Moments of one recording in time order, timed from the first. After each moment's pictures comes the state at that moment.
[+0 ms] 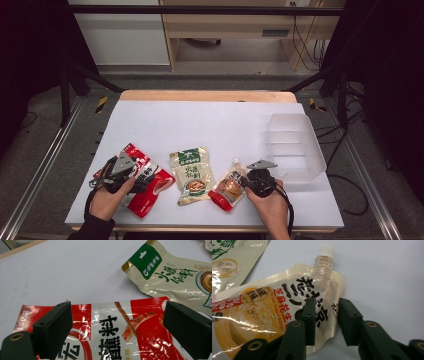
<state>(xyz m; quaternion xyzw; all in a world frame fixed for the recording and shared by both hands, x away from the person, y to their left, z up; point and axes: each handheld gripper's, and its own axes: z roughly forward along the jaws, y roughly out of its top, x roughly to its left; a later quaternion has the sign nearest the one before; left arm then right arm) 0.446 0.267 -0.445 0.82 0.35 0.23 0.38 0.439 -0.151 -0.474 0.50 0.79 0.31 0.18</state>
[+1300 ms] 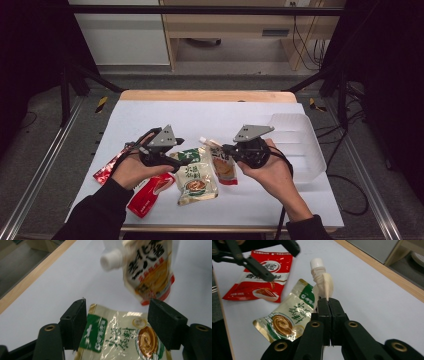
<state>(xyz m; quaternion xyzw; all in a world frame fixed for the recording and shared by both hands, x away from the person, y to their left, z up) 0.485 0.156 -0.349 0.89 0.15 0.14 0.41 0.461 -0.118 -0.339 0.26 0.85 0.43 0.17</state>
